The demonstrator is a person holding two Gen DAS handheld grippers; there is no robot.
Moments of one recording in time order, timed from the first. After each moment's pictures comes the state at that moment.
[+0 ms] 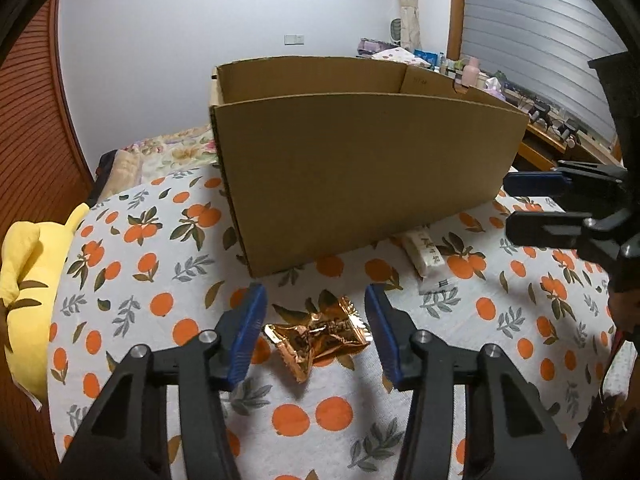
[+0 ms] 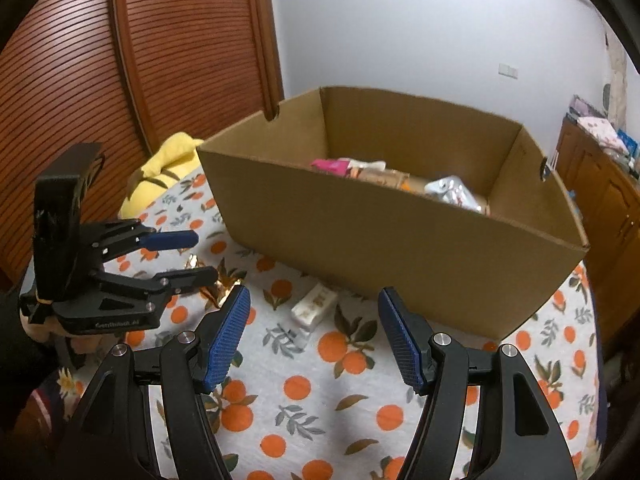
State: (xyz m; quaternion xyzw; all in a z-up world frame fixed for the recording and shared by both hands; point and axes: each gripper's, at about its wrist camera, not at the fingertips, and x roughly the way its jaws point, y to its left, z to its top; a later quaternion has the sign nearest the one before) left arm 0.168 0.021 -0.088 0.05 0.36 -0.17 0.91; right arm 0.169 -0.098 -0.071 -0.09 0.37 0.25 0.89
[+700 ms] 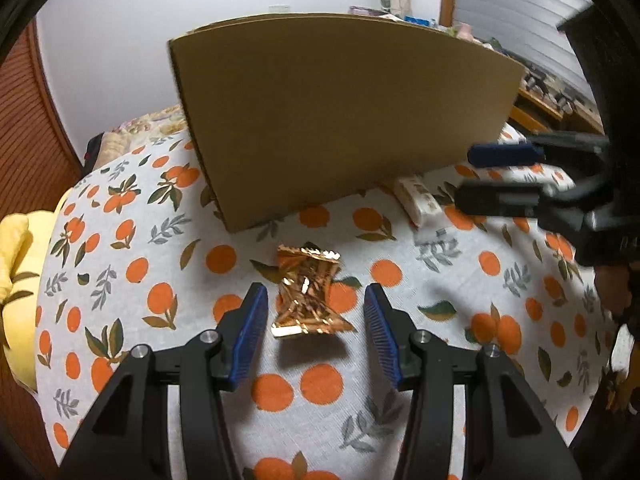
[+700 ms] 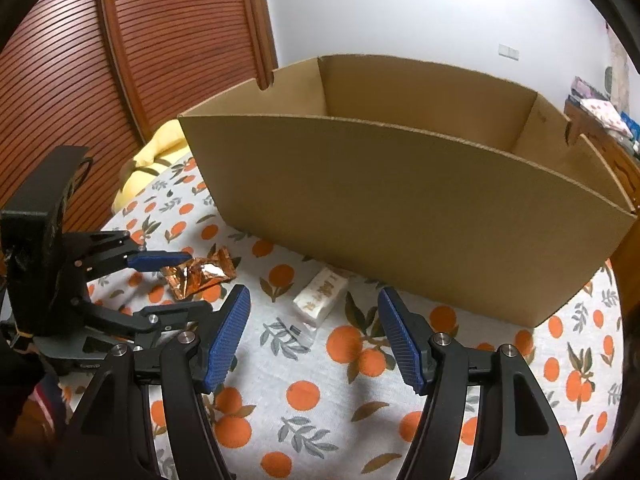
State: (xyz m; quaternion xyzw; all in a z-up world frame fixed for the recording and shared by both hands) left arm 0.165 0.011 -0.107 0.07 0.41 -0.18 0.89; right arm 0.186 -0.088 -0.099 -0.08 0.39 0.24 0.88
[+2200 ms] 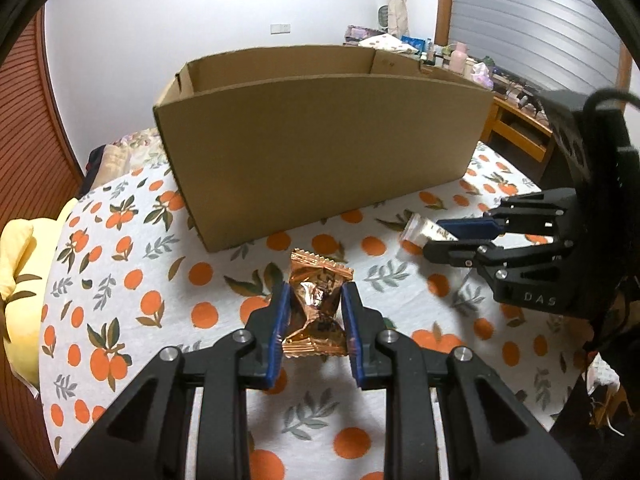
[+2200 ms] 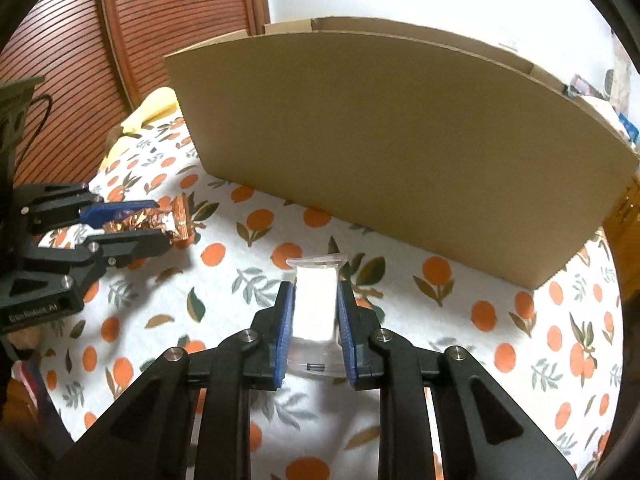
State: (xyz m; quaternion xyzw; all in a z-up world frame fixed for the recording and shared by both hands) left arm 0.137 -0.015 -0.078 0.06 0.38 -0.19 0.90; right arm 0.169 -0.103 -0.121 -0.12 0.41 0.22 0.88
